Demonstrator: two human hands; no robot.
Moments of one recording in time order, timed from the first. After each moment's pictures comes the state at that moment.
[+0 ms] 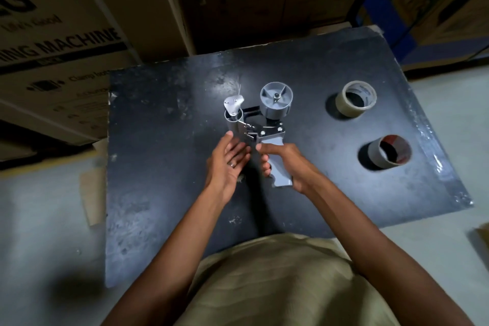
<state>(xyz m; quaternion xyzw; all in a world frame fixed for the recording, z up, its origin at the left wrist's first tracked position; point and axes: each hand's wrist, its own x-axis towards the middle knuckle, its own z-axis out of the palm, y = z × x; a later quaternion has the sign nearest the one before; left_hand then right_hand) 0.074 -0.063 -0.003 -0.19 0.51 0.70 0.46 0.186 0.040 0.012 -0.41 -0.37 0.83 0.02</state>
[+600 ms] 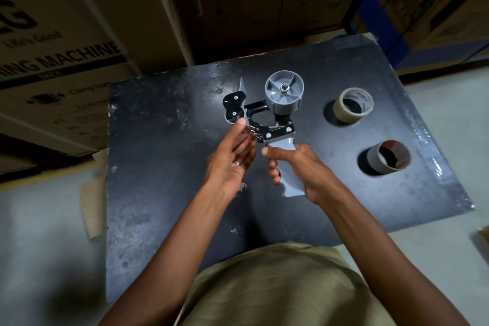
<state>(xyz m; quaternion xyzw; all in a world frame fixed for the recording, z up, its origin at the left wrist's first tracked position) 0.072 -0.045 0.057 -0.18 0.51 0.68 0.49 0.196 0.037 0.071 -0.42 -0.44 0.79 0.06</state>
